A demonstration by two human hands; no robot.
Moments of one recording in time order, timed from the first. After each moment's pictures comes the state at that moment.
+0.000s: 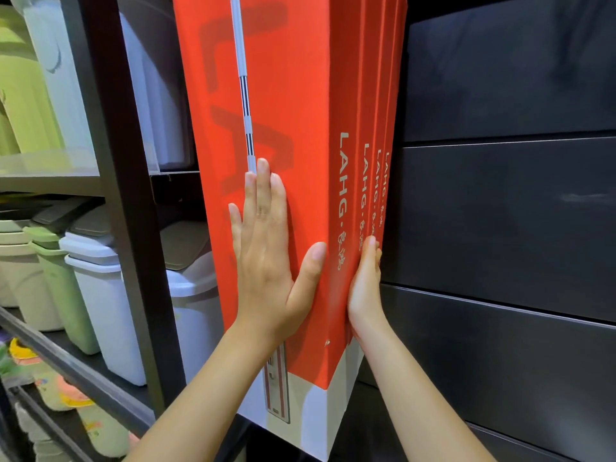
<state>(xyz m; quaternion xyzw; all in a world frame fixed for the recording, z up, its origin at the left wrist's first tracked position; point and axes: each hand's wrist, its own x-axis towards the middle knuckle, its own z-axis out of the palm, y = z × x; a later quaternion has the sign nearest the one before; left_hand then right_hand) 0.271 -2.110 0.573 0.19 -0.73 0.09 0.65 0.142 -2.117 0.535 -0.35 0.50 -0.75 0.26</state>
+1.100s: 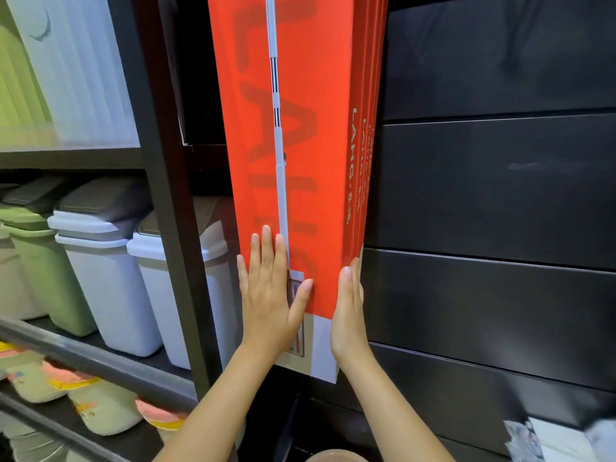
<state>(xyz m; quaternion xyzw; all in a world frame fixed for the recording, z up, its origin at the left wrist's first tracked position) 0.311 -2.128 0.470 0.25 -0.80 0.05 0.55 0.231 -2.045 0.470 -0.39 0.57 -0.70 0.19</state>
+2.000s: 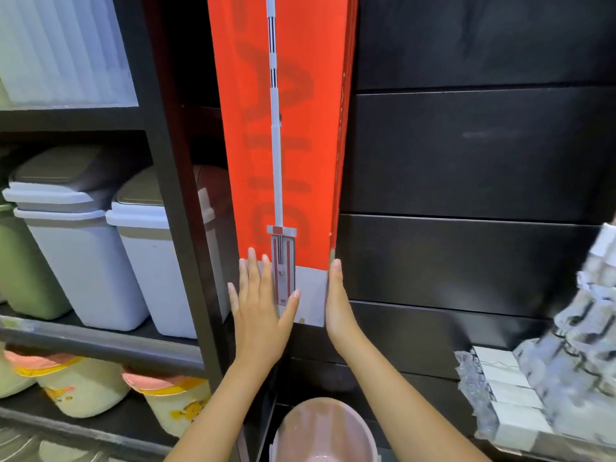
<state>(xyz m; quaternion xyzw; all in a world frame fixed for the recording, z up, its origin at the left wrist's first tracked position) 0.352 -2.100 0.400 0.33 -0.84 -0.09 0.42 0.249 -2.027 0.423 -0.31 0.61 -0.67 0.30</state>
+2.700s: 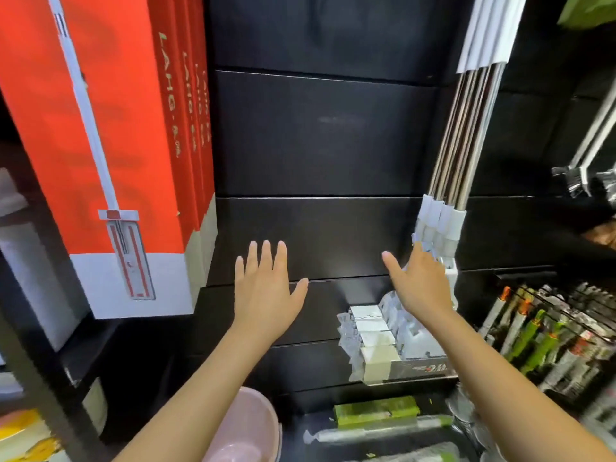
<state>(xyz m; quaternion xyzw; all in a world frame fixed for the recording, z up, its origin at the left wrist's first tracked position) 0.234 -1.938 0.441 0.22 -0.94 -0.04 0.24 0.084 -1.746 0.441 -0.13 0.94 -0.27 -0.16</state>
